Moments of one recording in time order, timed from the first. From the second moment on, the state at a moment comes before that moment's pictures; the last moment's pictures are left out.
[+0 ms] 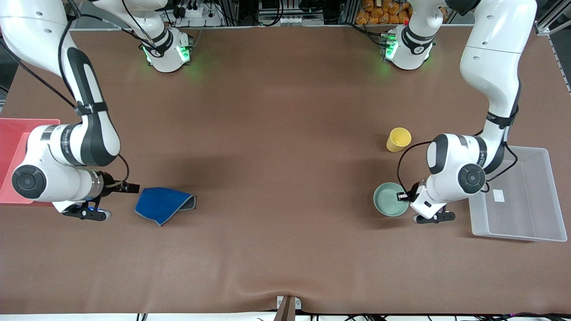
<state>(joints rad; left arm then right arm) -0.10 0.63 -0.05 -1.72 -0.07 2.32 -0.21 0.00 0.54 -0.02 -1.61 -0.02 1.95 0.19</state>
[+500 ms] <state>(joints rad) 0.05 0.45 -0.04 -1.62 -0.03 2.06 -0.18 0.04 0.63 -0.01 -1.66 -0.02 2.13 0.41</state>
